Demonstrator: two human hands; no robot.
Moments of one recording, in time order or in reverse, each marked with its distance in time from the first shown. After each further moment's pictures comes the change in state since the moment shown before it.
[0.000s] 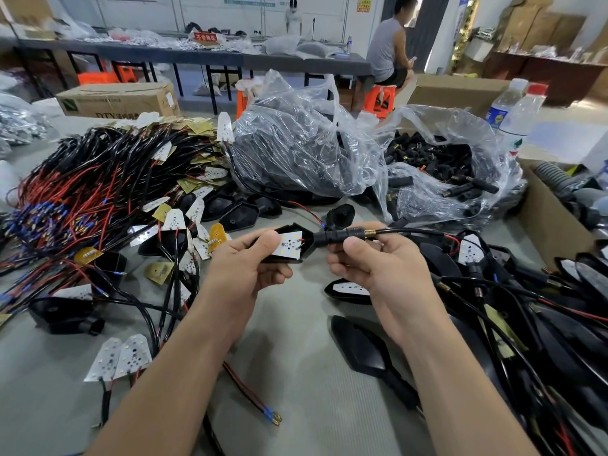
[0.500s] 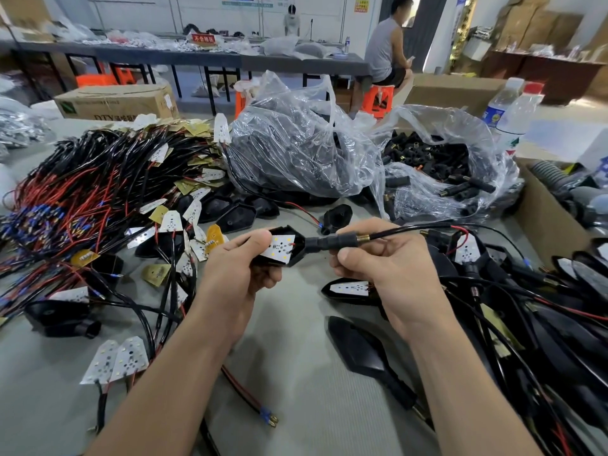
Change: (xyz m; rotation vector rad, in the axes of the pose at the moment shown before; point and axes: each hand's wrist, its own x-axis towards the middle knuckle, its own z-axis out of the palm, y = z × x) left_hand -0.001 -0.002 0.001 -0.016 0.030 0.035; right_hand -0.002 -0.007 -0.009 -0.143 -0.127 -0.197
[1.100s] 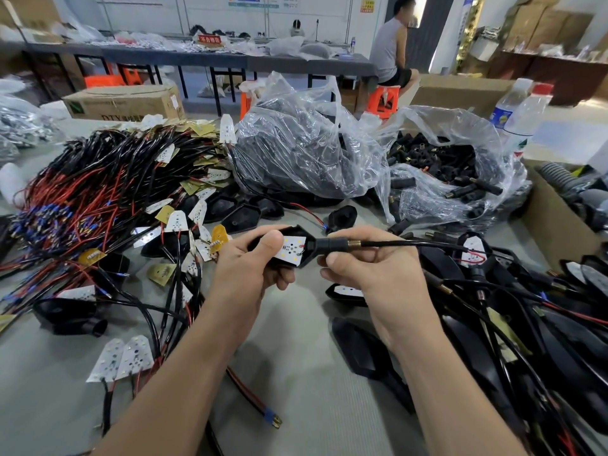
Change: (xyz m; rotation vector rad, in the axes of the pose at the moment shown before) left_hand -0.003 -0.002 0.006 0.011 -0.058 0.115; right_hand -0.005 0.006 0.019 0.073 0.031 0.039
